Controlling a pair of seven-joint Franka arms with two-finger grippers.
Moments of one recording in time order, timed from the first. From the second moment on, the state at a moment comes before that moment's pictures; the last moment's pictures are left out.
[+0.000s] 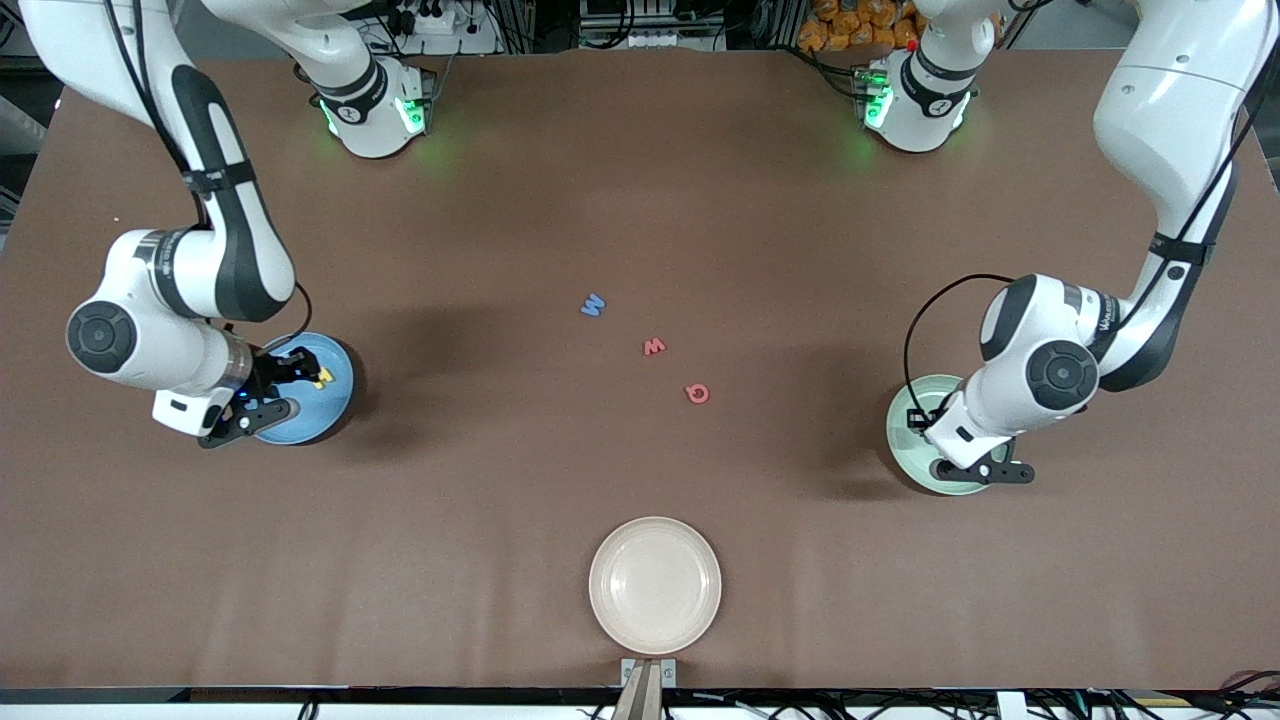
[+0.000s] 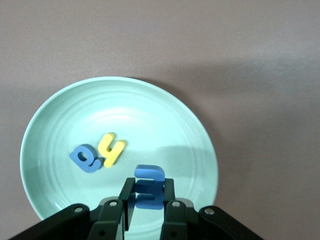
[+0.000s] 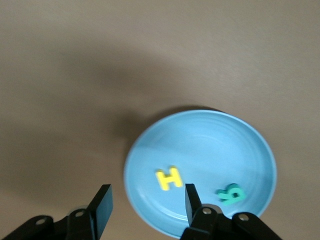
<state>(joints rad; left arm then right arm) 0.30 0.64 -0.49 -1.76 0.39 2.23 -0.29 0.18 0.34 -0.16 -1.95 0.06 2.12 -0.39</state>
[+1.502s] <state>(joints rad) -0.10 0.69 -0.56 -1.64 0.39 2.25 0.12 0.35 0.27 0.33 -2.26 0.06 2.59 0.12</state>
